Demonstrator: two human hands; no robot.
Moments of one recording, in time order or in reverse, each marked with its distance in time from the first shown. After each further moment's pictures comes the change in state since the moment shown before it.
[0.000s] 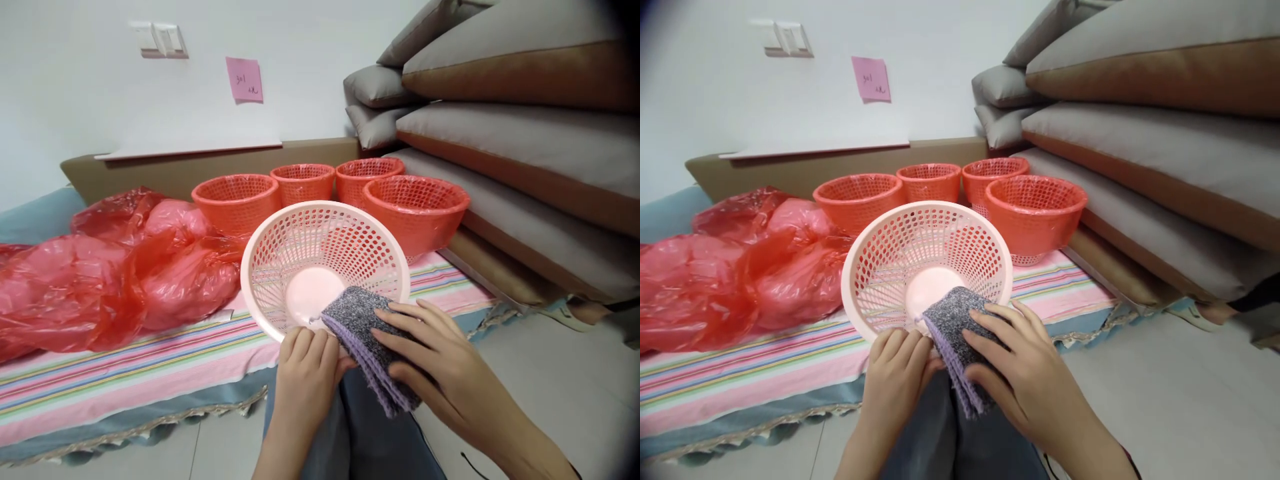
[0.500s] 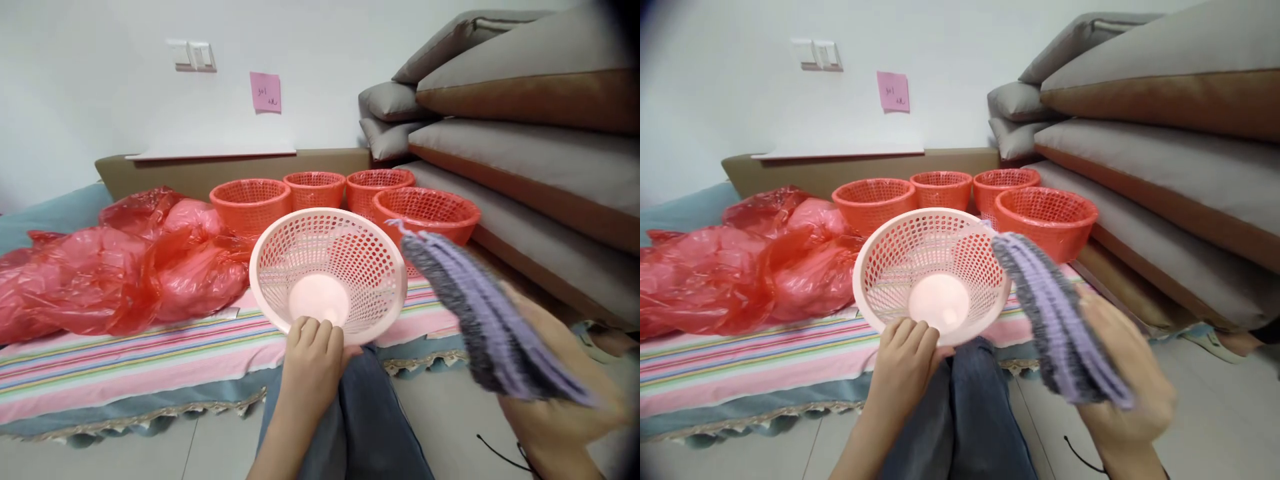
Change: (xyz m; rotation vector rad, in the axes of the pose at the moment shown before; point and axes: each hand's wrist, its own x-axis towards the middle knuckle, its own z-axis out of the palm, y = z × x) left_hand 0.013 0.000 0.003 0.102 -0.008 -0.023; right_hand -0.042 0.054 -0.016 0.090 0.498 0.252
